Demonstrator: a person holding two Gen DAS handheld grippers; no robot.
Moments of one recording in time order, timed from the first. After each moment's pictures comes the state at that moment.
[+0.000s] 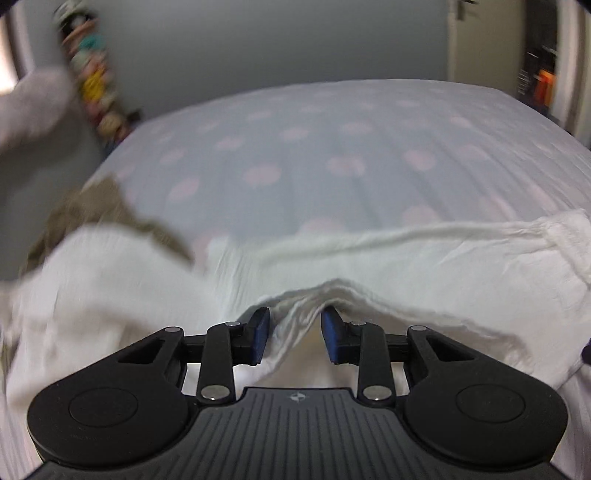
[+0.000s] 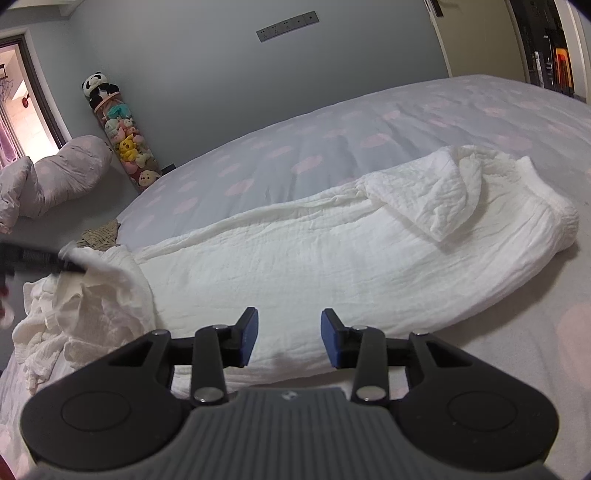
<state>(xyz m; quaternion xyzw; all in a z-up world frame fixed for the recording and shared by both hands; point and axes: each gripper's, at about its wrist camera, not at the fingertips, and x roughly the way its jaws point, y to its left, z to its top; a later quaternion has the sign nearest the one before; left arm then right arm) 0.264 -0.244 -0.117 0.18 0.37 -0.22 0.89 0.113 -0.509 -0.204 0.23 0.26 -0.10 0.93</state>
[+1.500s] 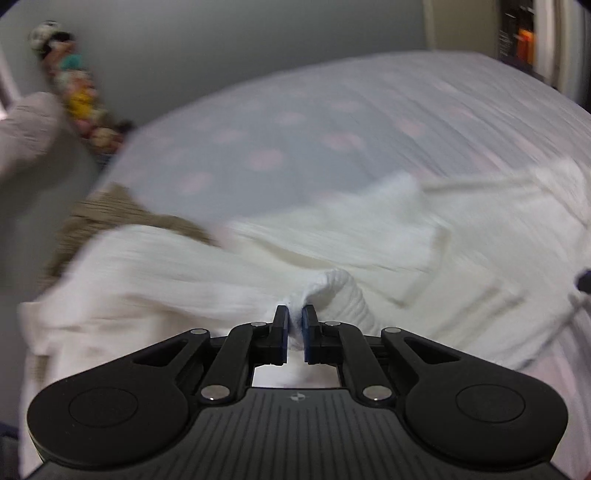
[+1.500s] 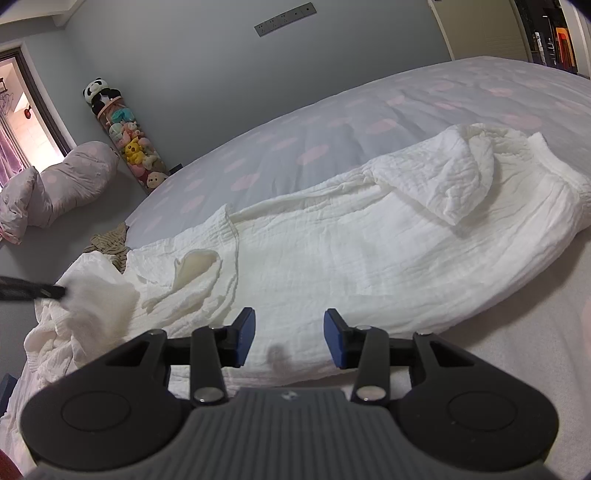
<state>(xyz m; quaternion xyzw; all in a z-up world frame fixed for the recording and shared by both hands) 0.246 -0.197 -0.097 0.23 0.37 -0.19 0.88 0.123 -0.514 -0.215 0.26 0.26 -0.08 0.93</state>
